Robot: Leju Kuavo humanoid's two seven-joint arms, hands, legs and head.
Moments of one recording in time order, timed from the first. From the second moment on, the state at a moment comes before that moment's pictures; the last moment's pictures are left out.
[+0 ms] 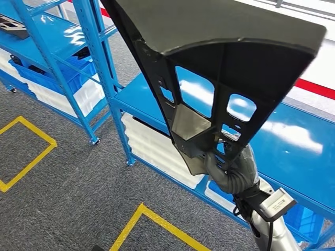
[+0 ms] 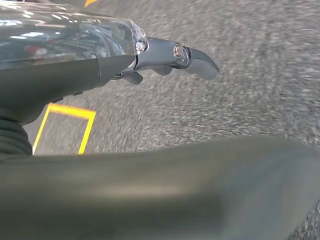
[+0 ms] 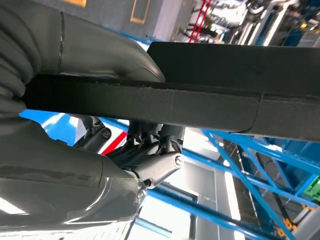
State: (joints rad) left arm -0.06 -0.18 0.72 -0.21 -1.34 0.52 -0.18; right arm -0.14 -0.18 0.40 -1.90 -0.03 0.03 -0.52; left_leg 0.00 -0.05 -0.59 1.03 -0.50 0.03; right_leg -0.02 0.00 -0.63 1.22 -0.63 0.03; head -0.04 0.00
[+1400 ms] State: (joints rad) left arm -0.06 -0.19 0.76 -0.21 -1.31 0.51 -0.17; right arm -0.17 -0.17 0.36 -1.88 -0.04 0.00 -0.54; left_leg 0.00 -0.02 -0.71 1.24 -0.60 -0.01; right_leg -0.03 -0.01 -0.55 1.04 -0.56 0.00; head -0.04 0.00
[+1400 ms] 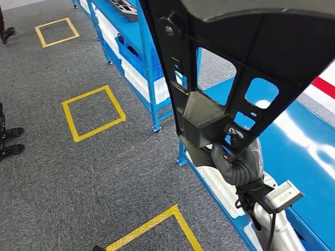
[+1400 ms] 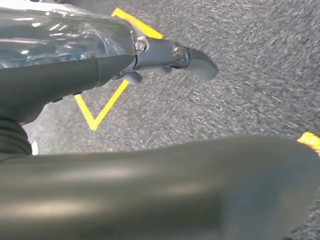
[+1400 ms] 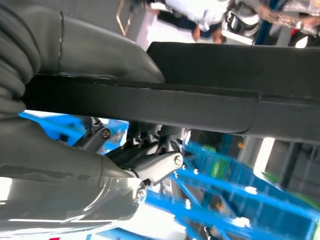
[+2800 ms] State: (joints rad) left arm -0.06 -0.20 0.76 -0.21 -1.32 0.51 -0.16; right arm -0.18 -0.14 0.36 -1.85 -0.04 -0.01 -0.52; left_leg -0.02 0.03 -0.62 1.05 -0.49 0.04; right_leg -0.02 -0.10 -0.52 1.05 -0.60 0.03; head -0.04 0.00
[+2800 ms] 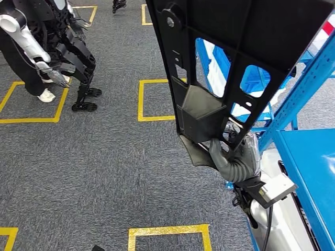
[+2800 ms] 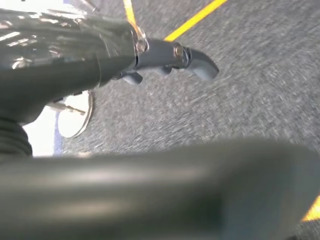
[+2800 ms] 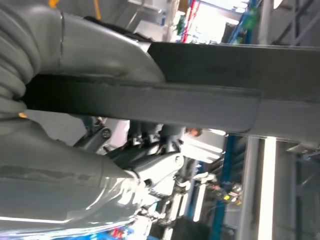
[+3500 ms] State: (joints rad) left arm -0.06 -0.20 0.76 -0.21 -1.32 0.51 -0.16; right arm -0.19 -0.13 0.36 -1.82 -0.04 -0.01 -0.52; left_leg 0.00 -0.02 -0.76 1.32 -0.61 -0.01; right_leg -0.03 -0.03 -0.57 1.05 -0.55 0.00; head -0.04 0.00
